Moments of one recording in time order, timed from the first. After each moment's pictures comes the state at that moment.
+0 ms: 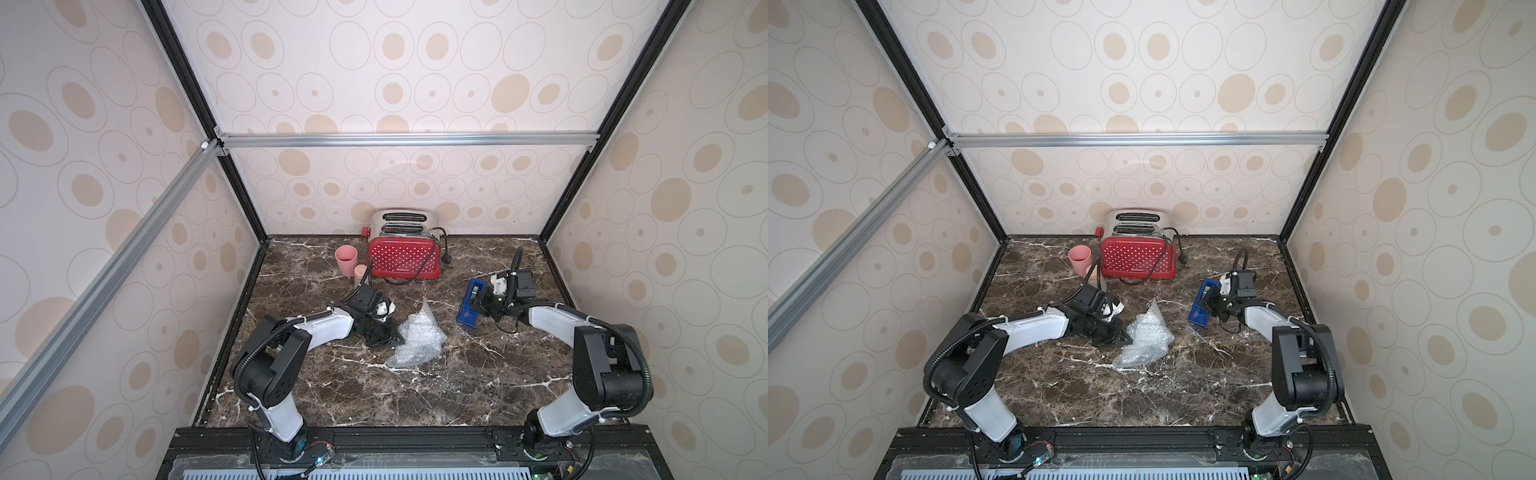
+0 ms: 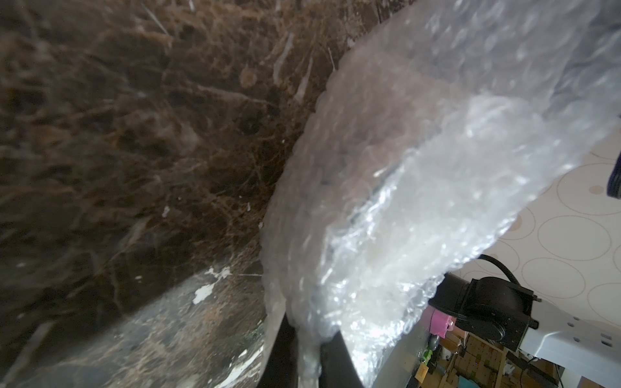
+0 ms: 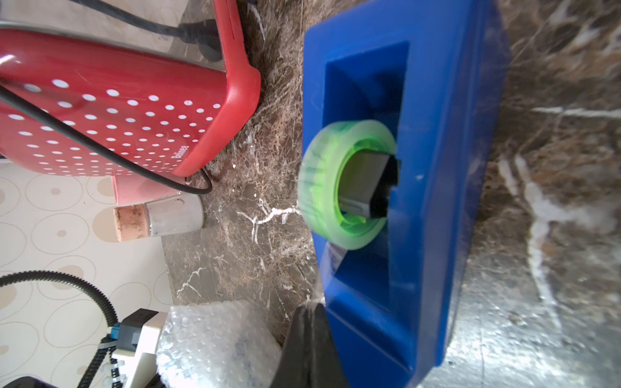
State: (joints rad) left arm -0.55 1.71 0.92 -0.30 0.64 -0.61; right arm 0.05 1.58 0.85 -0.13 -0.55 0.75
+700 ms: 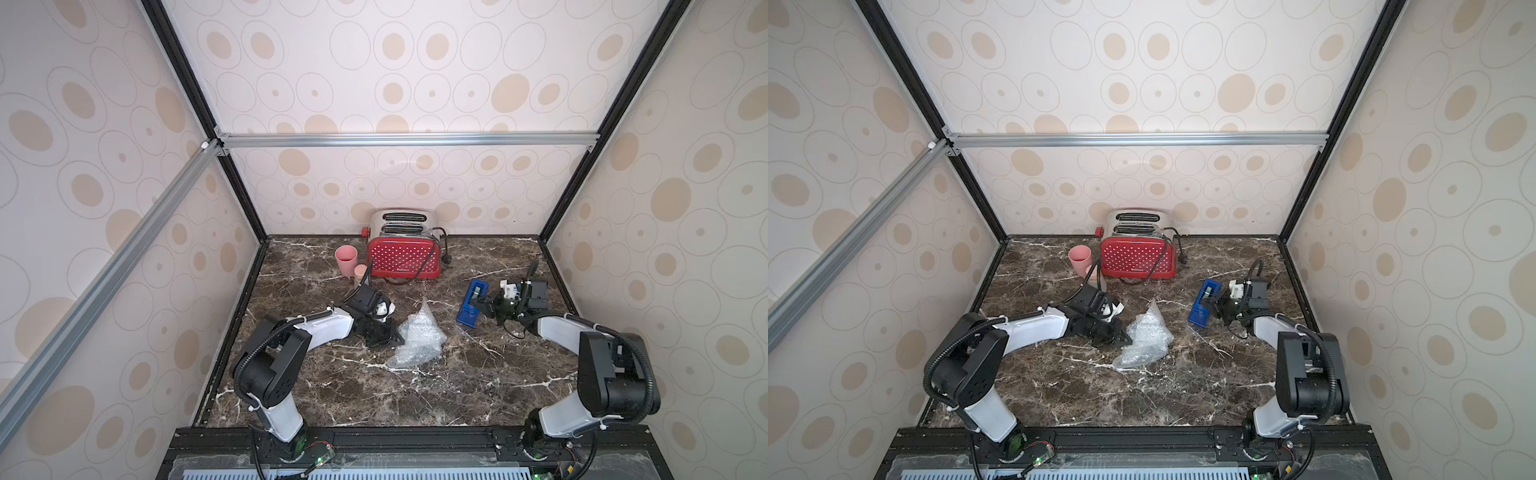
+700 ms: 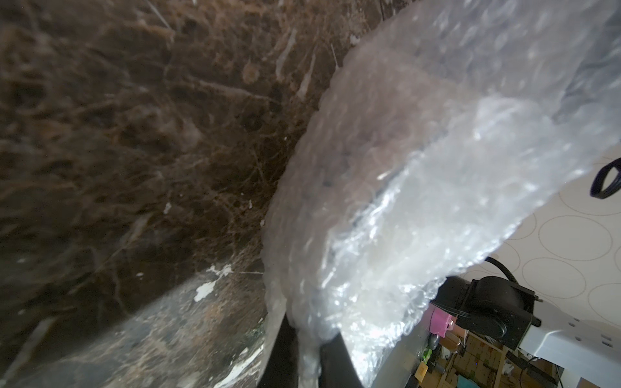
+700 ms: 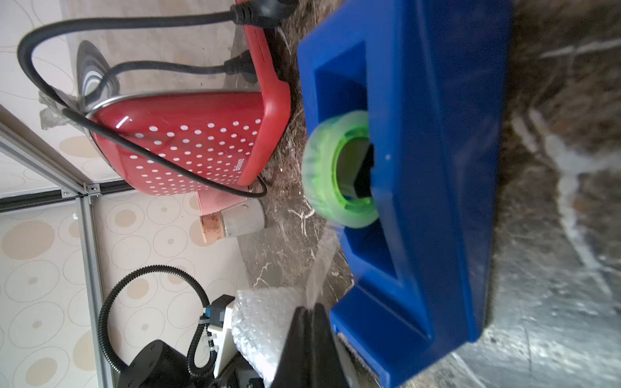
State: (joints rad) left arm -0.55 1.71 0.92 -0.31 0.64 -0.61; right arm -0.04 1.53 0.71 0.07 -0.75 0.97
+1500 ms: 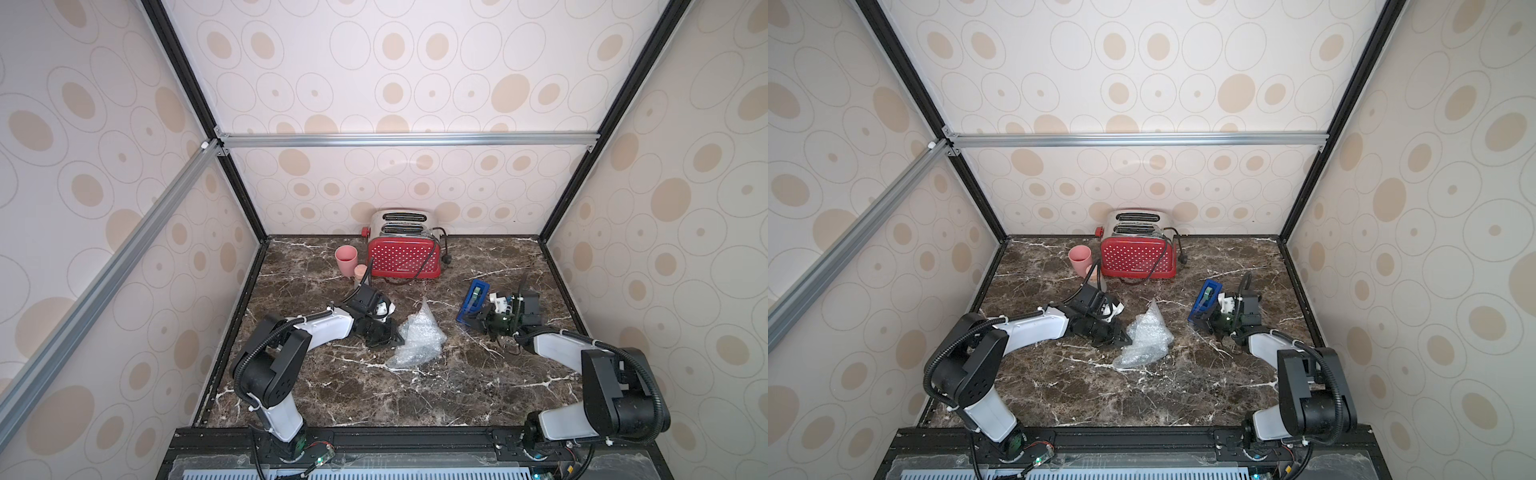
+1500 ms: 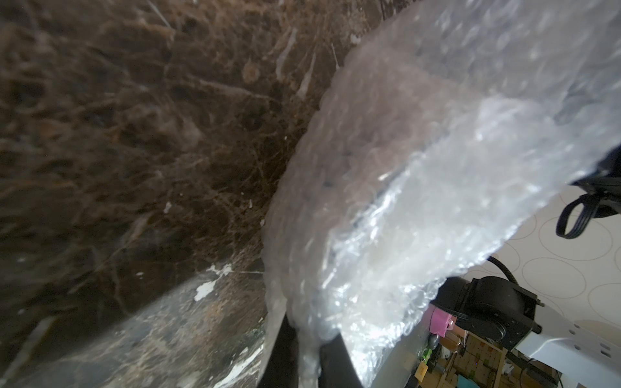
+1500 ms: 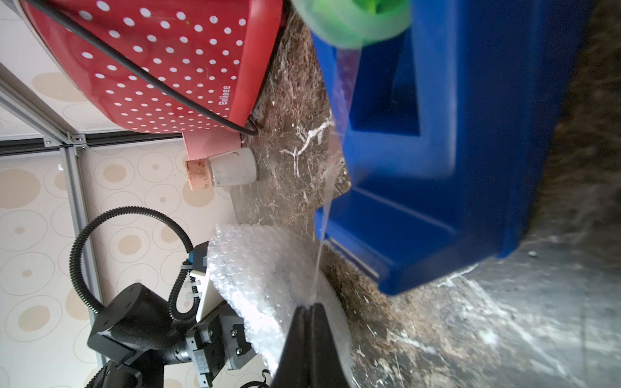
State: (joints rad) left arm -0.55 1.71 0.92 -0.31 0.64 -0.61; right arm 0.06 1.45 0.56 0.14 -0.76 0.99
